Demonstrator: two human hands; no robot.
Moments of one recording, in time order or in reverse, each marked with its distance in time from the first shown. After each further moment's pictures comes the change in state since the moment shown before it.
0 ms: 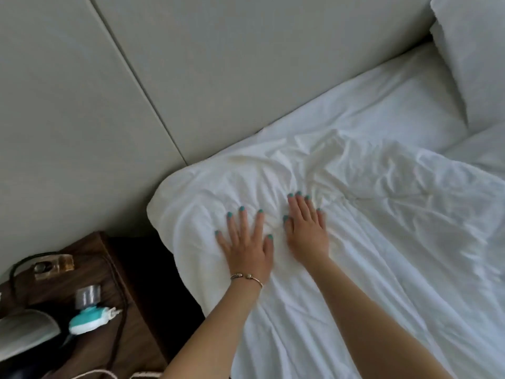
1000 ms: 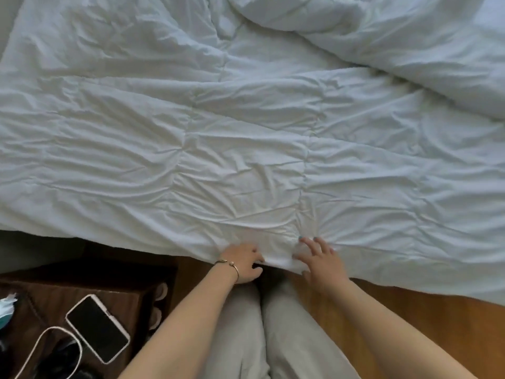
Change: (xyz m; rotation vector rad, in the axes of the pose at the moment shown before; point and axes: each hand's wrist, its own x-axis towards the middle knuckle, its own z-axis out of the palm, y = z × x) left_hand -0.442 0.089 0.084 0.639 -0.955 1.123; right_hand -0.645 0.203 0.138 0.157 -0.296 0.563
